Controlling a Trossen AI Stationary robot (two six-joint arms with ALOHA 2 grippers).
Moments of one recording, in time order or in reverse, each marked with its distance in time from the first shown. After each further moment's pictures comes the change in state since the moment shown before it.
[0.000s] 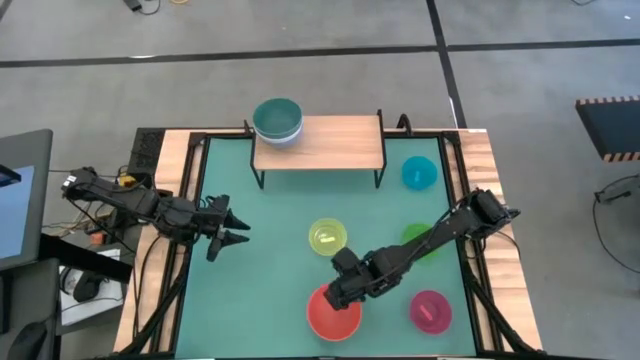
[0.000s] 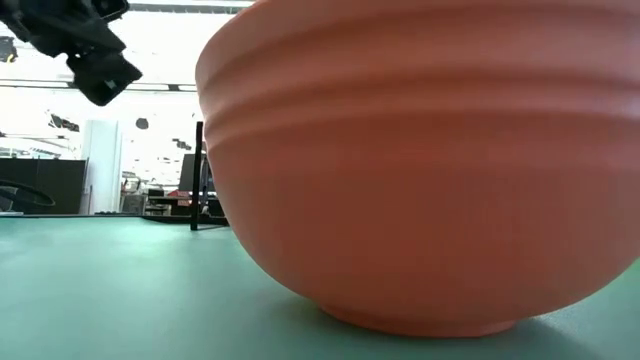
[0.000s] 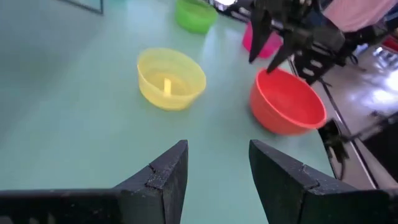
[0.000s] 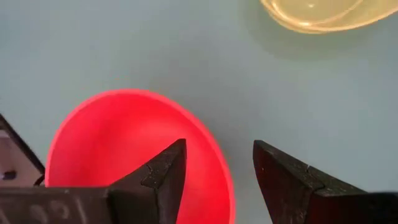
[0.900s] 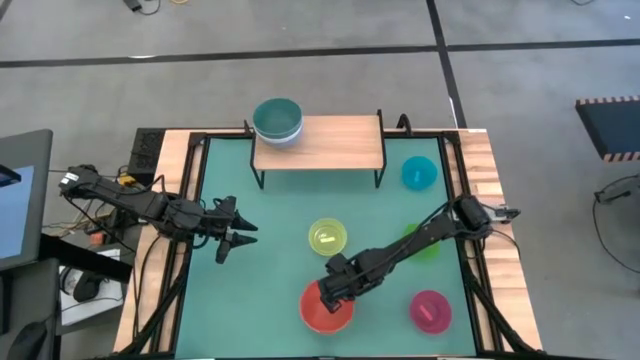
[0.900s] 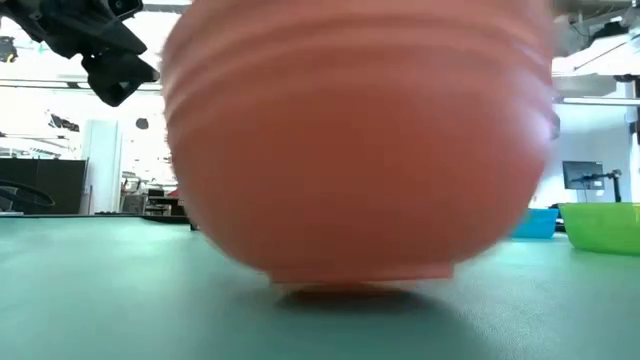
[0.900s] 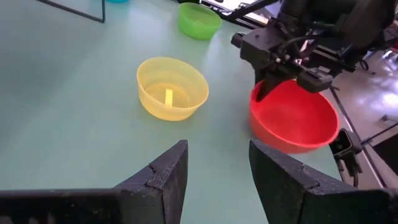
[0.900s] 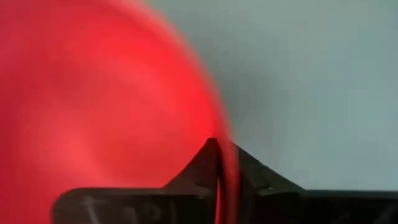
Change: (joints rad) left arm 0.000 0.118 0.000 0.115 -0.026 0.010; right arm -0.059 0.130 0.001 0.023 -0.217 -0.004
